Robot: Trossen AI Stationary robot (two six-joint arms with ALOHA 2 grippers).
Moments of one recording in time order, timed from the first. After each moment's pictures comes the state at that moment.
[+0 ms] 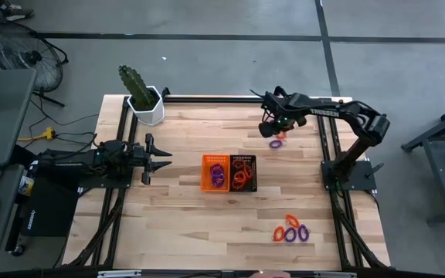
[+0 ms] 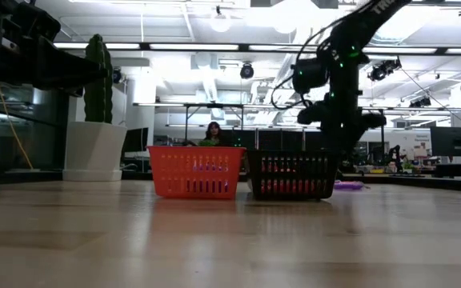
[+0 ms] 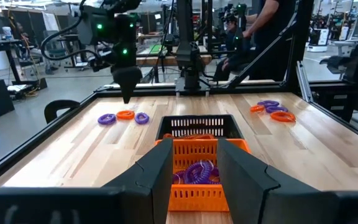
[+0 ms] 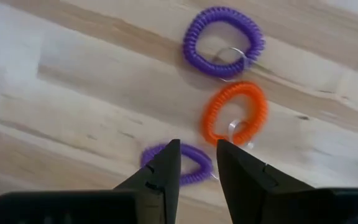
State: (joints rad) left arm 0.04 0.02 0.01 0.01 0.01 0.05; right arm -0.62 1.64 1.08 -0.86 0.06 0.64
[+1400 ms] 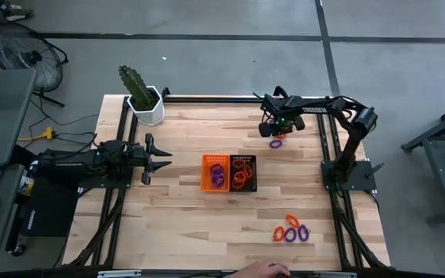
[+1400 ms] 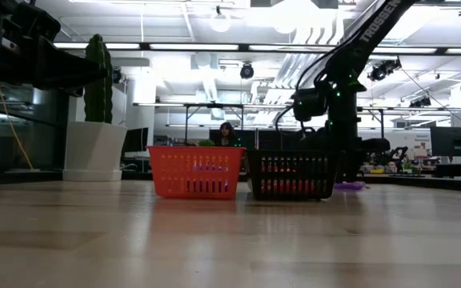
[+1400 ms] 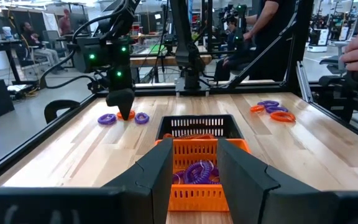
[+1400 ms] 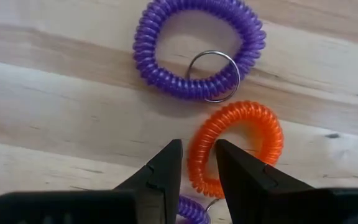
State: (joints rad) left arm 0.04 0.02 0.01 0.01 0.01 0.05; right arm -0.68 1.80 1.02 -0.72 0.02 0.70
